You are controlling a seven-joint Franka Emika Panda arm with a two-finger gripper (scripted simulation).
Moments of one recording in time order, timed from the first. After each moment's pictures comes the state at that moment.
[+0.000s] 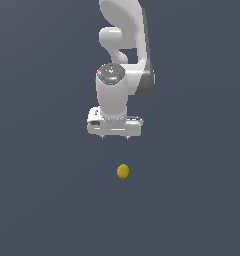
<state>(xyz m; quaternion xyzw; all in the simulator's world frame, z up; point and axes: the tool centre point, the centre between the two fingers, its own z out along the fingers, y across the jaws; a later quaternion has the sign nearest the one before) -0.004 -0.020 0.157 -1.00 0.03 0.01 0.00</state>
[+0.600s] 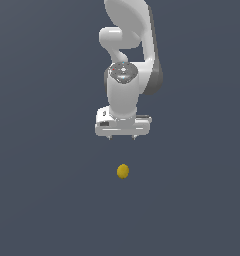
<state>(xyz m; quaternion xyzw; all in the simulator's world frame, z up) -0.001 0.009 0.162 -1.00 -0.02 0.00 0.00</state>
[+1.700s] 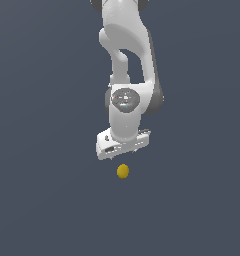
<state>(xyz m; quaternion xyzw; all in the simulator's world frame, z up) 0.053 0.012 0.121 -0.99 -0.16 0.00 0.00</state>
